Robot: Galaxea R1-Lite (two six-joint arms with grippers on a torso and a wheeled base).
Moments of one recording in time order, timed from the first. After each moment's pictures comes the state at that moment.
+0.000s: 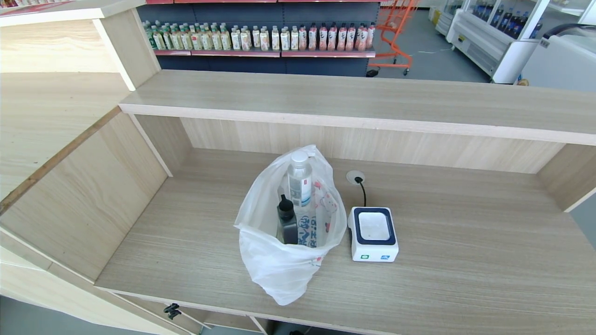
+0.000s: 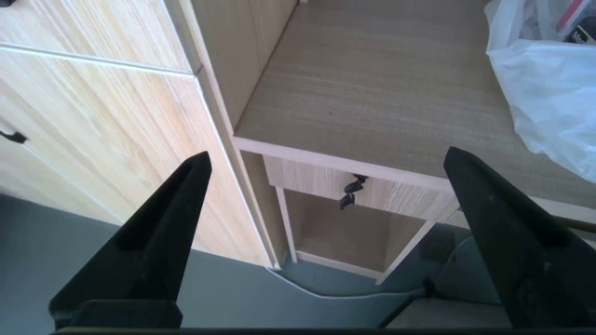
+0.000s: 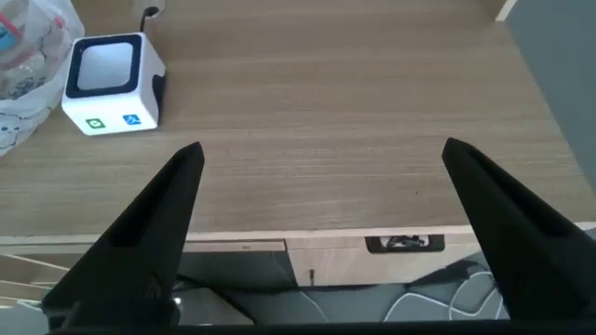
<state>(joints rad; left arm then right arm) 0.00 0.00 0.00 0.05 0.13 0.00 0.06 0.11 -0.01 -0.07 -0.19 0.01</state>
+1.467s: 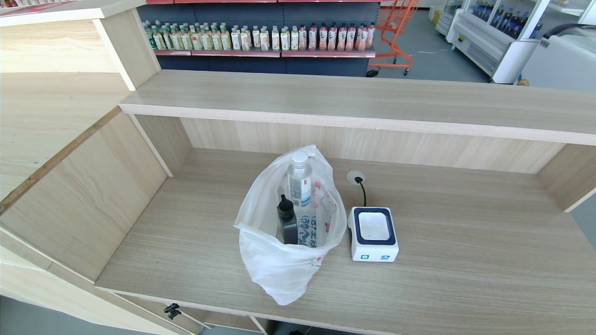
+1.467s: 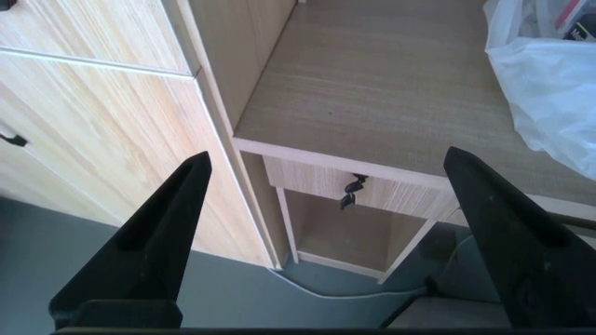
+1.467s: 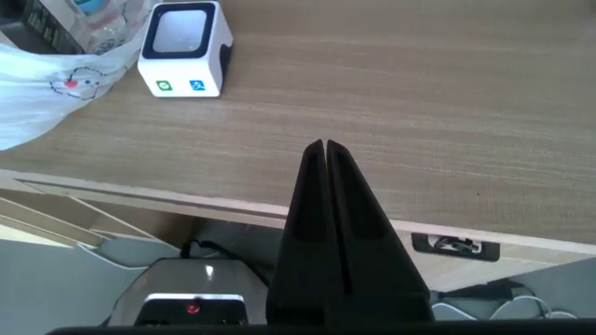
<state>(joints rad) 0.00 0.00 0.00 0.05 0.13 0.02 0.05 0.08 0.00 -0.01 0.00 0.01</state>
